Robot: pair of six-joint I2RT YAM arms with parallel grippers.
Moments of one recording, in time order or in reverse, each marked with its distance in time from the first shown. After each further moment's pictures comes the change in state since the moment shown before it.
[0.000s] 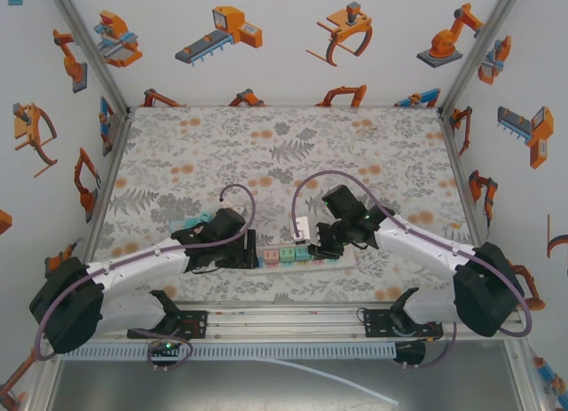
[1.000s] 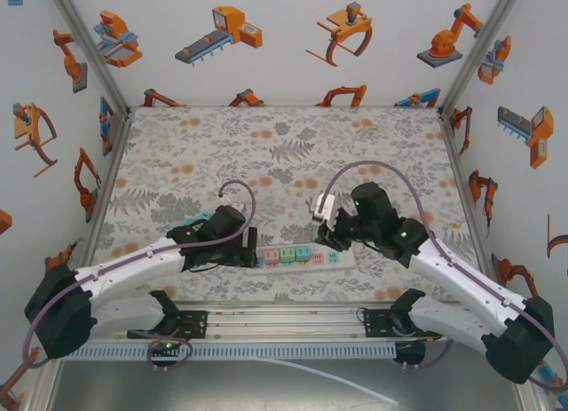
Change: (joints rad) left arm -0.026 -0.064 0.079 -0.126 -0.068 0.037; right arm -0.039 -0.350 -0.040 0.124 0.100 0.452
